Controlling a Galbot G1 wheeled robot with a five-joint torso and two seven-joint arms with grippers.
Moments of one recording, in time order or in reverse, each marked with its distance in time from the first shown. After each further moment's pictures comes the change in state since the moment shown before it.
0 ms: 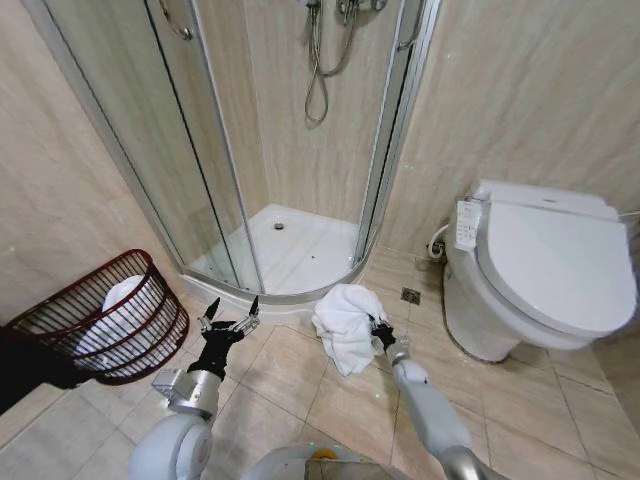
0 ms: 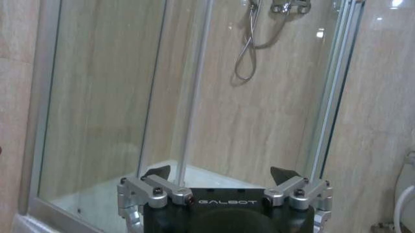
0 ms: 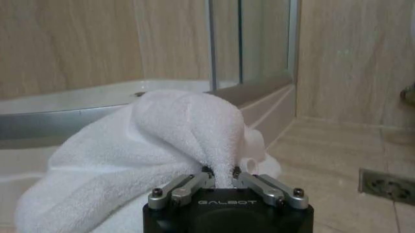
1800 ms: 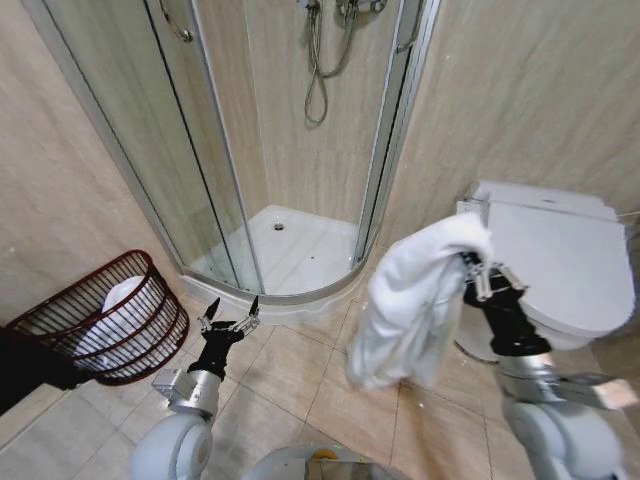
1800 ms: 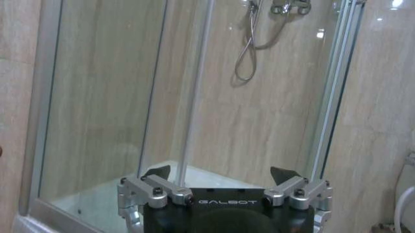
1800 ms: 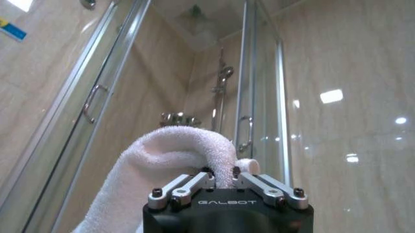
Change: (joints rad) left arm 0.000 0.000 0.000 0.000 0.000 0.000 0.000; right arm -0.719 -0.146 0.500 1.645 0.299 -0.147 0.066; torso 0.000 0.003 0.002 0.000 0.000
